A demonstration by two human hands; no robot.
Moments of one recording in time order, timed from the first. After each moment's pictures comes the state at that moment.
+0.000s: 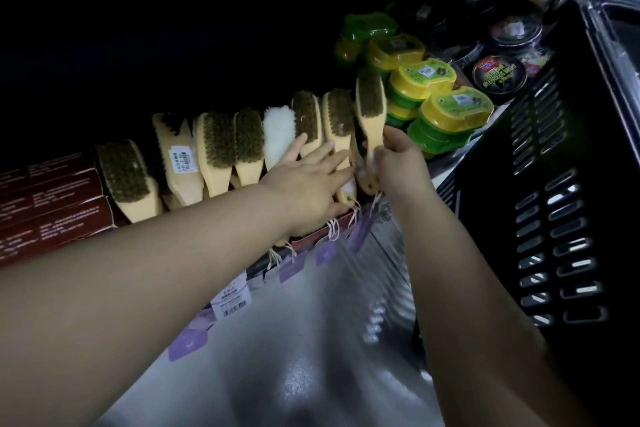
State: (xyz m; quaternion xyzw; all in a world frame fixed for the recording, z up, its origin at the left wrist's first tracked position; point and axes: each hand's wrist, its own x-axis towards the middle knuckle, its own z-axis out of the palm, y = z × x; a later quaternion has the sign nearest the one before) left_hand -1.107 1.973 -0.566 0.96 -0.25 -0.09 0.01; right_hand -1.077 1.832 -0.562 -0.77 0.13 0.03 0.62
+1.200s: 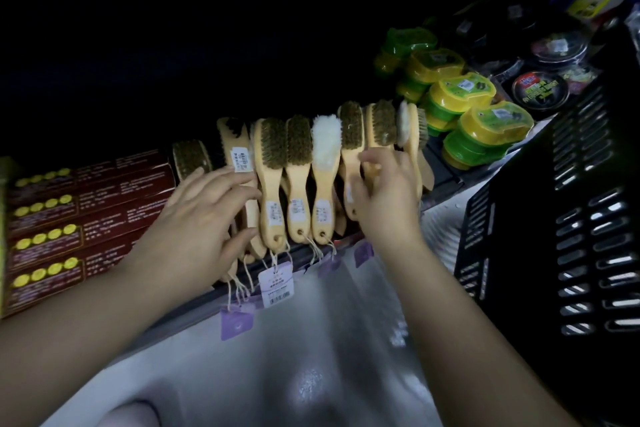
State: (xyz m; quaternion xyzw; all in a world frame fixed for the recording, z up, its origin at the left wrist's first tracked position) left_hand -1.216 2.099 -0.546 0.98 -0.10 0.03 0.14; right_hand -1.130 1.887 -0.565 -0.92 -0.05 -0.11 0.37
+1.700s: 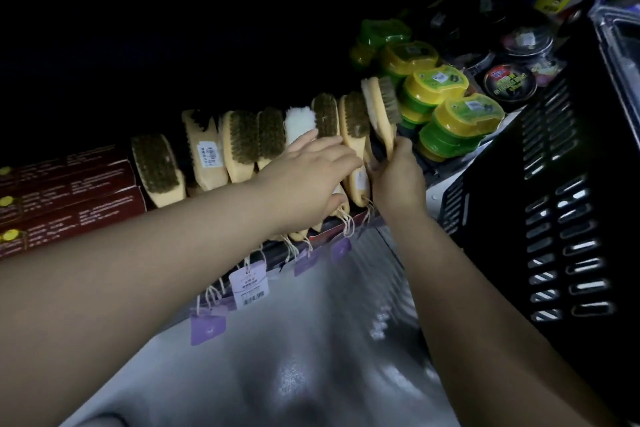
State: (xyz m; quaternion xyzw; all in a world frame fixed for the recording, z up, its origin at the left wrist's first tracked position) left_hand -1.127 2.000 -0.546 0.96 -0.26 0.01 0.13; right_hand -1.083 1.842 -0.585 -0.96 0.10 -0.04 0.26
